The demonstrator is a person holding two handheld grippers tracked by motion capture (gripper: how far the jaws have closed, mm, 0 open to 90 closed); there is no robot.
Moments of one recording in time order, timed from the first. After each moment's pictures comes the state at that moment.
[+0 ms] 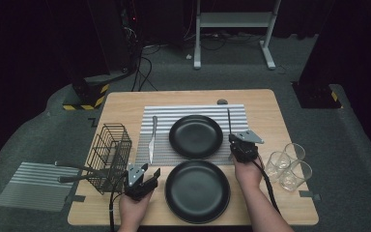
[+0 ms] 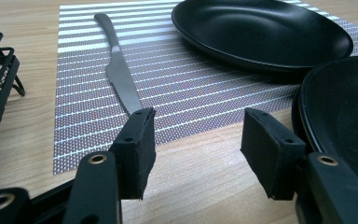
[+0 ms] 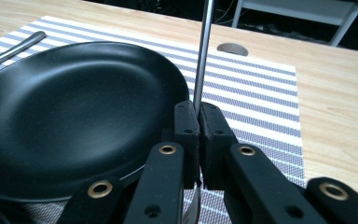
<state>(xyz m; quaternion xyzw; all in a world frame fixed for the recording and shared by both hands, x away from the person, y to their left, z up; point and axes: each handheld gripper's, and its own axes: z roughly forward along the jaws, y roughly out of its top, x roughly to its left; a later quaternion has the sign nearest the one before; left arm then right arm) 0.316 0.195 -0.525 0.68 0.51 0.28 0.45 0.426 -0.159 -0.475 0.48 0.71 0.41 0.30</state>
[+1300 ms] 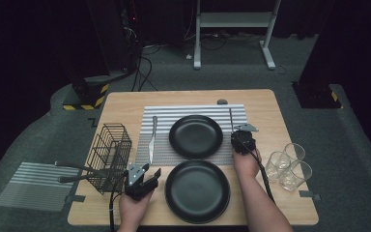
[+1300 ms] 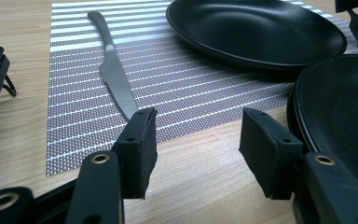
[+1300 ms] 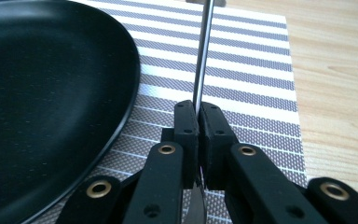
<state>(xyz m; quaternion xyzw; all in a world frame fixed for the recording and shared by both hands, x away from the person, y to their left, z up) 0.317 0.195 -0.525 0.69 0.51 0.27 0.45 0.478 -0.162 -0.505 0.55 0.70 0.35 0.28</state>
